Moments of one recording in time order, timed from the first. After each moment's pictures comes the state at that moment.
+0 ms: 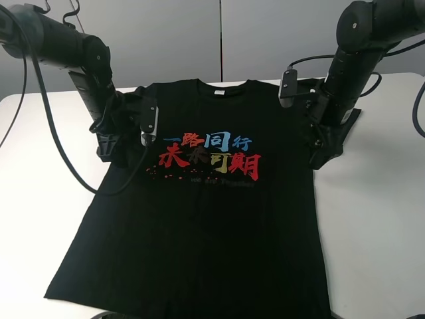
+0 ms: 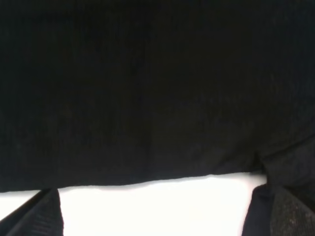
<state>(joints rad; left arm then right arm) -0.50 2.13 -1.36 0.07 0.79 1.09 0.26 1.99 -1.20 0.08 0.89 -1.06</state>
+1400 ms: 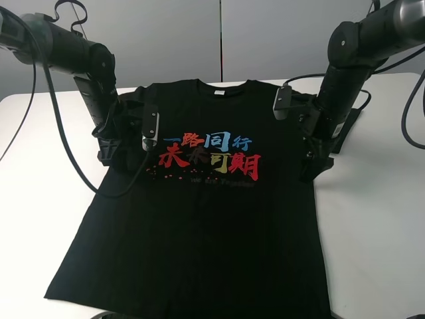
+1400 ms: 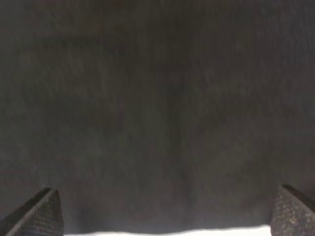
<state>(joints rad) -0.50 2.18 -1.37 0.09 0.81 1.08 0.26 2.07 -1.20 0.18 0.89 -1.09</state>
